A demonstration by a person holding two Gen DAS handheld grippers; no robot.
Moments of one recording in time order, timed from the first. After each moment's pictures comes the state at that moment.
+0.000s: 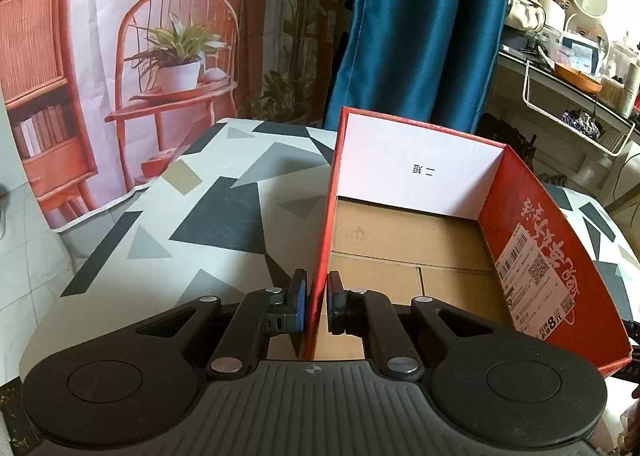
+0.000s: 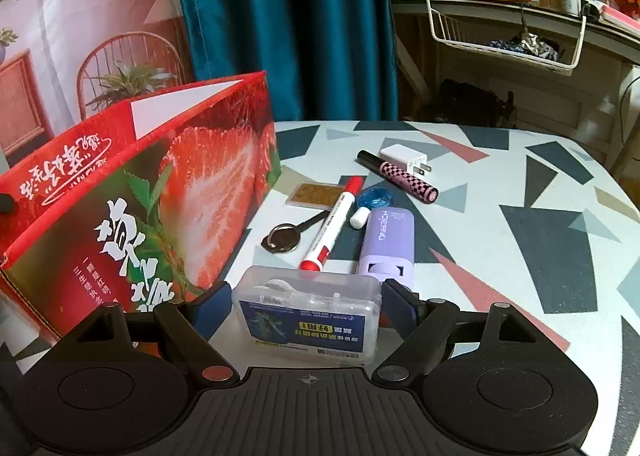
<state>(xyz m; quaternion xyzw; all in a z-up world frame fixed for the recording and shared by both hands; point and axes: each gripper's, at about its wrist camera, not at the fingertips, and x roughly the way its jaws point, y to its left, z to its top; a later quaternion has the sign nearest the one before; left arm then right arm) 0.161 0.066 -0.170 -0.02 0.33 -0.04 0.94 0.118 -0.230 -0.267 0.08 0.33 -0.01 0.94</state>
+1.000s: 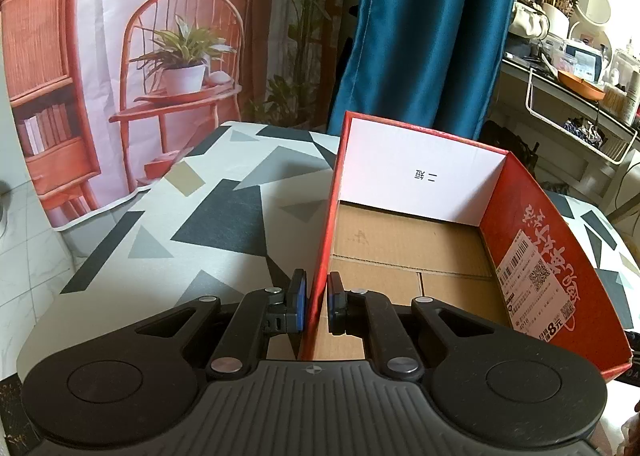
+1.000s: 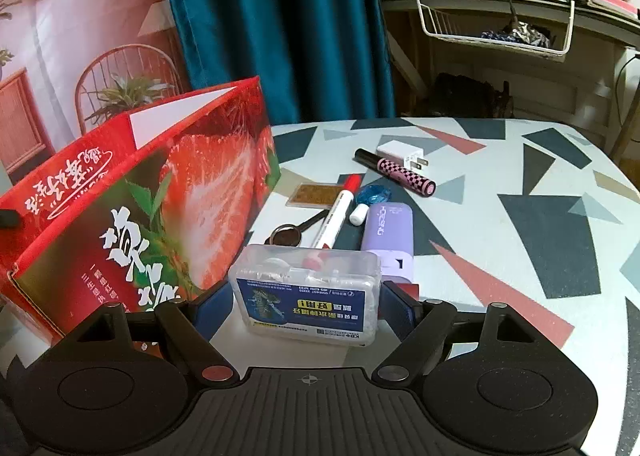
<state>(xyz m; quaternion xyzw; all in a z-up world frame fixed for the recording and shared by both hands) 0.158 0.067 -0.170 -0.03 0.32 -0.03 0.95 0.113 -0.234 -0.265 0.11 0.32 -0.01 0.94</state>
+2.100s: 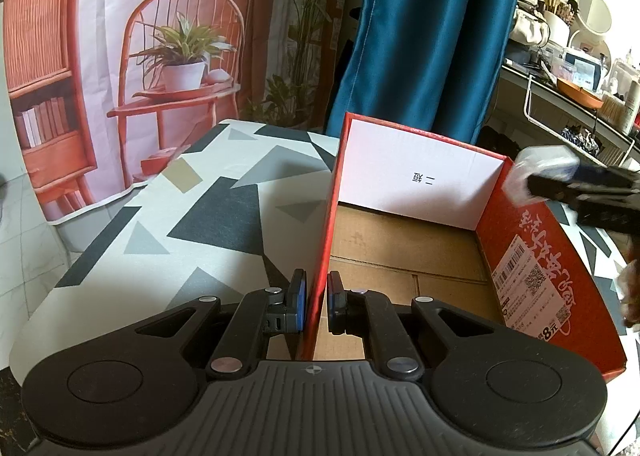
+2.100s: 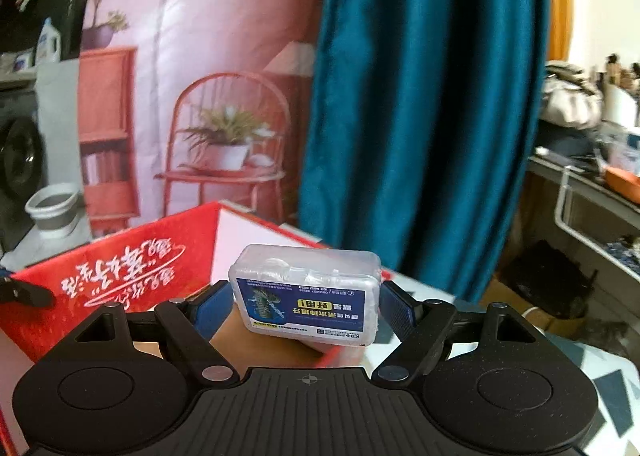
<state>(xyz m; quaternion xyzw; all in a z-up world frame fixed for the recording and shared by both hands) 0.160 0.070 -0.171 -0.05 0.32 -0.04 0.94 0.241 -0.165 -0.166 -0.07 0.23 0.14 0.96</state>
